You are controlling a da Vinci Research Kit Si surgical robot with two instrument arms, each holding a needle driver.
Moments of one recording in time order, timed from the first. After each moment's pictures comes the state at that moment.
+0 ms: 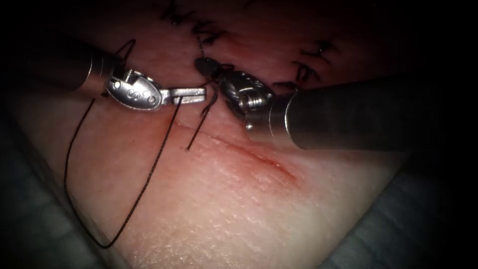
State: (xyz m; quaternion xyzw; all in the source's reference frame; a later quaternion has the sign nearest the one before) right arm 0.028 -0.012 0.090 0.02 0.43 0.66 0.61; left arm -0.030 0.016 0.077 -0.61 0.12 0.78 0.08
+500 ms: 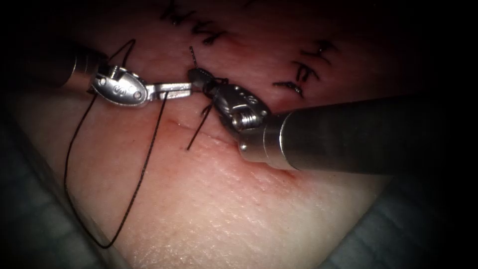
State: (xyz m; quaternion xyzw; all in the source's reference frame) right arm 0.030 -0.015 0.088 0.02 0.44 0.65 0.61; left arm -0.027 0.018 0.078 -0.58 0.14 0.79 0.11
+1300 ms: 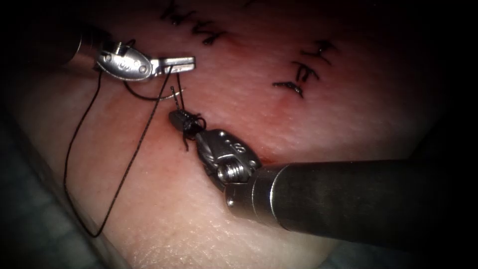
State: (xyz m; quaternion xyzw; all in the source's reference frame) right arm 0.031 -0.022 0.081 0.04 0.42 0.65 0.63; left arm -0.028 0.022 0.079 -0.57 0.14 0.80 0.11
